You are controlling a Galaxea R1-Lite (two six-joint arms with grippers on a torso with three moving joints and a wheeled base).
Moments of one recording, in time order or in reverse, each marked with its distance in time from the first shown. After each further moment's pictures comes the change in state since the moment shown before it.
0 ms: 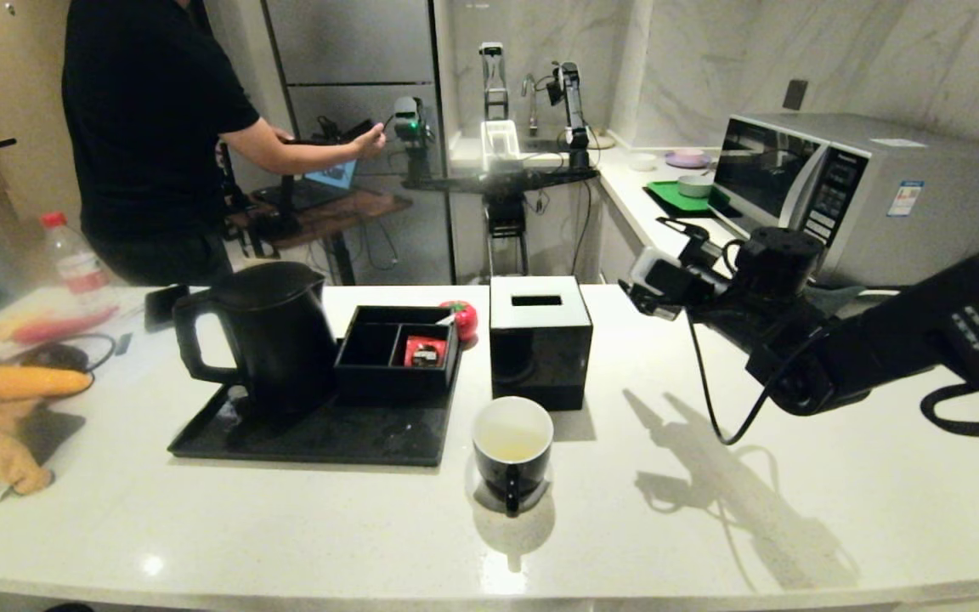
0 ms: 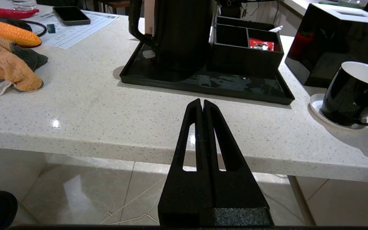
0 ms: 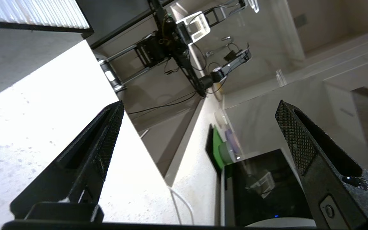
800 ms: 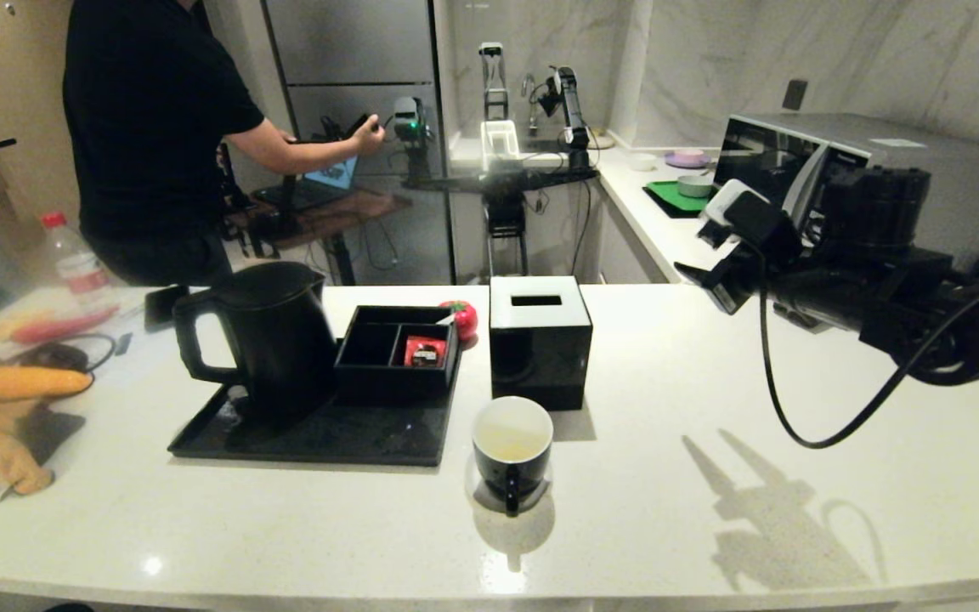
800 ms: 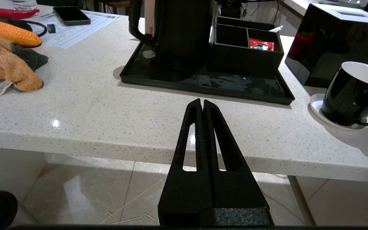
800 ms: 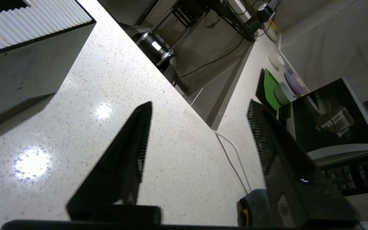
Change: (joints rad) left arm 0.000 0.000 0.000 0.000 0.000 0.000; right arm -0.033 -0.331 0.086 0.464 -0.049 0.310
